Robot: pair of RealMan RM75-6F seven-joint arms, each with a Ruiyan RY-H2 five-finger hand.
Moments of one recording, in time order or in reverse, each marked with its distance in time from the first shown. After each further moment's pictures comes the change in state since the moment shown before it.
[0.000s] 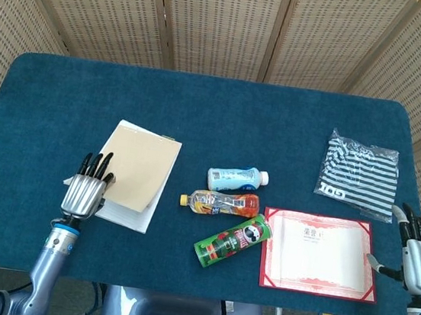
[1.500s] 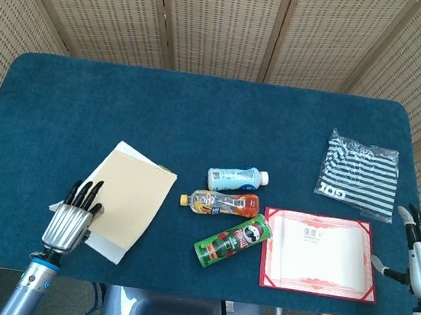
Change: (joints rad) left arm 0.170 0.120 0.147 -0.212 0.191 0.086 0.035; right arm -0.019 0.036 -0.001 -0.036 -0.014 0.027 0.013
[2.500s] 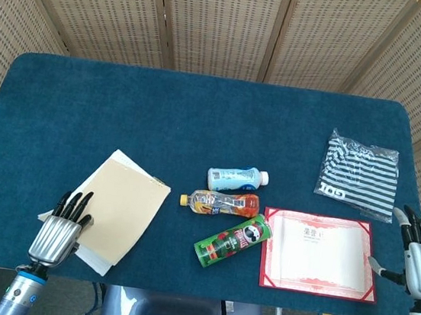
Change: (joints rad) left arm 0.086 0.056 0.042 -0.029 0.077 0.003 -0.019; right arm 0.002 -0.006 -0.007 -0.007 -0.004 -0.008 -0.028
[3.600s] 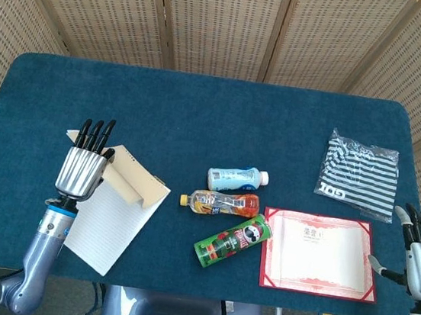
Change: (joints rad) left arm -0.270 -0.060 -0.395 0.067 -0.166 -0.116 0.154; right arm -0.007 -0.002 0.004 -0.003 -0.021 0.034 0.011
